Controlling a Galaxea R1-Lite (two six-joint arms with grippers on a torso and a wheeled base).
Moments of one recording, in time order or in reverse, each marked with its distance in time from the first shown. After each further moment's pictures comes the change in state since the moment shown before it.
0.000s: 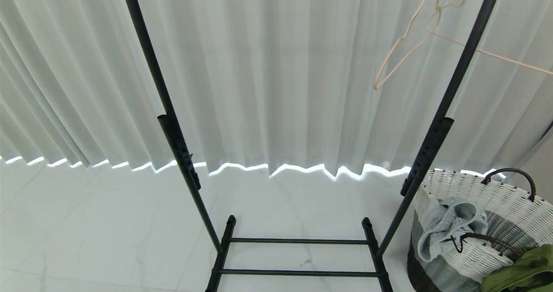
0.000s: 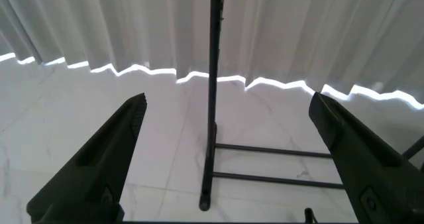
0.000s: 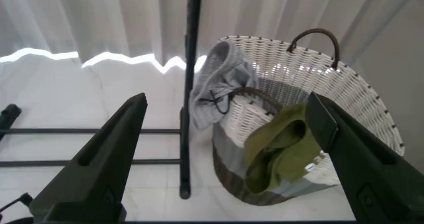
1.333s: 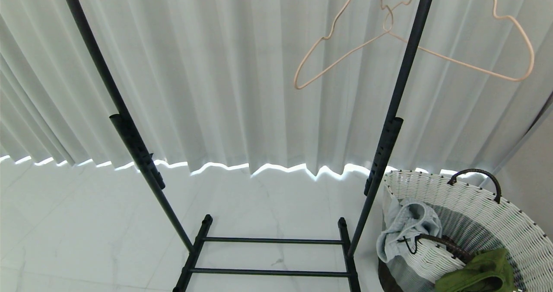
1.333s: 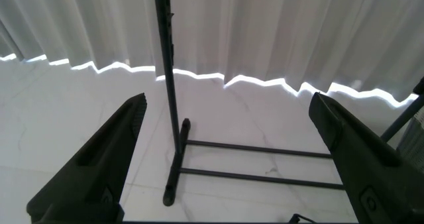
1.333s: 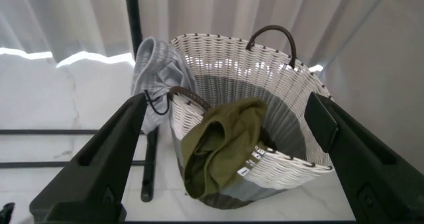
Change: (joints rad) left arm 0.000 0.000 0.000 0.001 0.000 -0.001; right arm 0.000 0.000 0.000 -0.006 -0.002 -0.005
